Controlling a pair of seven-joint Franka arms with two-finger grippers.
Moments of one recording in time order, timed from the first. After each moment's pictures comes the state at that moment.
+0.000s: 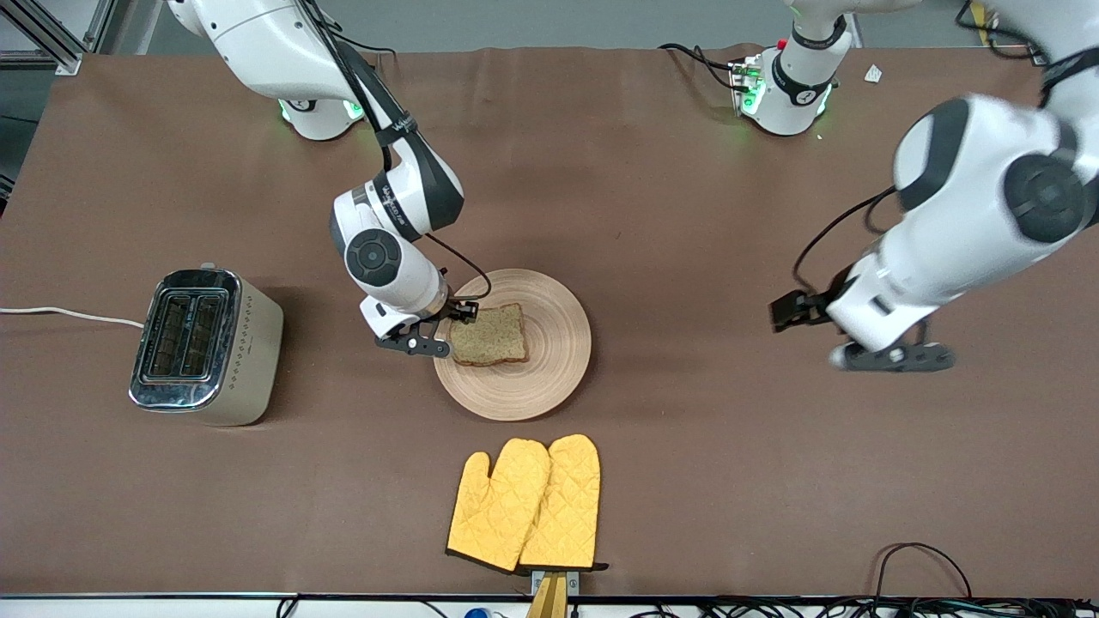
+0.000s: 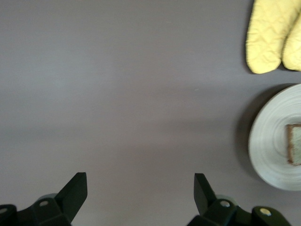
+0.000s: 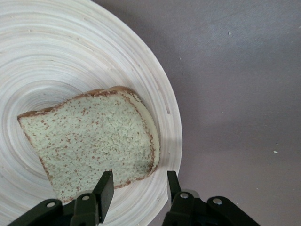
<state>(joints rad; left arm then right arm) 0.00 0.26 -0.26 -1.49 0.00 1.74 -0.26 0.53 0.51 0.00 -1.82 0.17 2.26 0.61</state>
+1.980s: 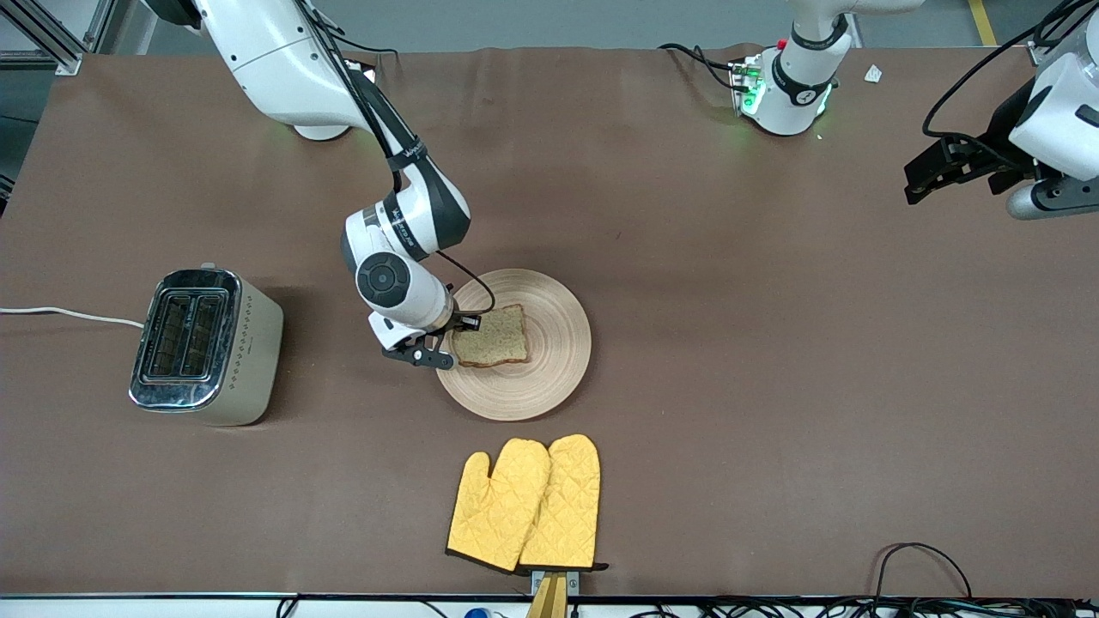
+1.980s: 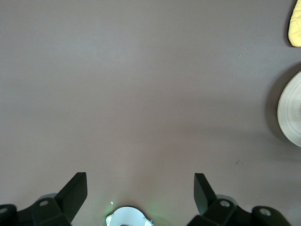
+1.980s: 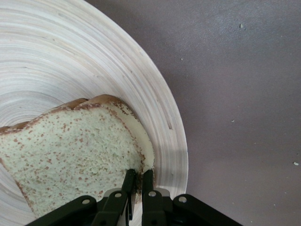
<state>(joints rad) -0.15 0.03 -0.03 -1.40 0.03 1.35 -0.26 0.53 0.59 -0.01 -1.78 0.19 2.27 0.61</state>
